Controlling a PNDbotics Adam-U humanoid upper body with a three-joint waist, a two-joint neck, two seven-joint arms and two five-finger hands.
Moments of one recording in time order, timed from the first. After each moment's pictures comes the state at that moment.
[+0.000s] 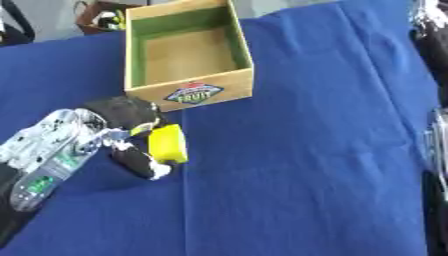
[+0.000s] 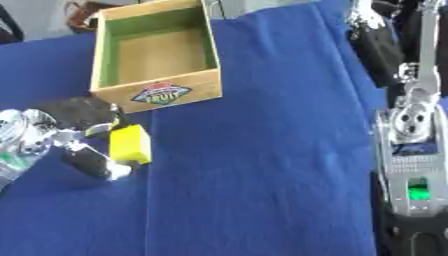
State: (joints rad) left arm -0.84 0.60 -0.58 -1.67 -0.83 0.15 -0.74; right arm -0.54 -0.15 -0.12 -1.98 0.36 0.17 -0.18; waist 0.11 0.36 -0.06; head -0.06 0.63
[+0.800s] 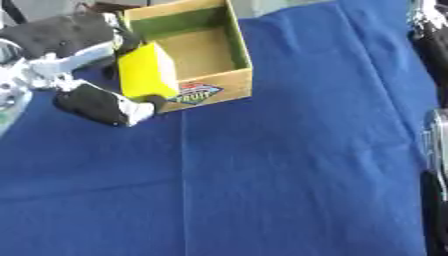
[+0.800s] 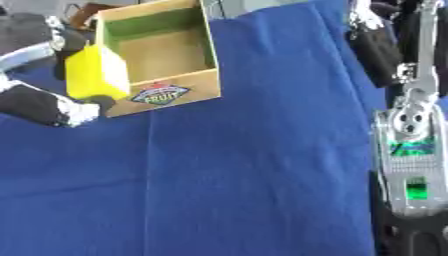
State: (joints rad) left arm -0.93 0.67 -0.36 -1.89 -0.67 0.29 -0.72; right arm -0.54 -0.16 -0.13 -1.98 0.36 0.18 -0.19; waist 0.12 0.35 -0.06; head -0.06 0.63
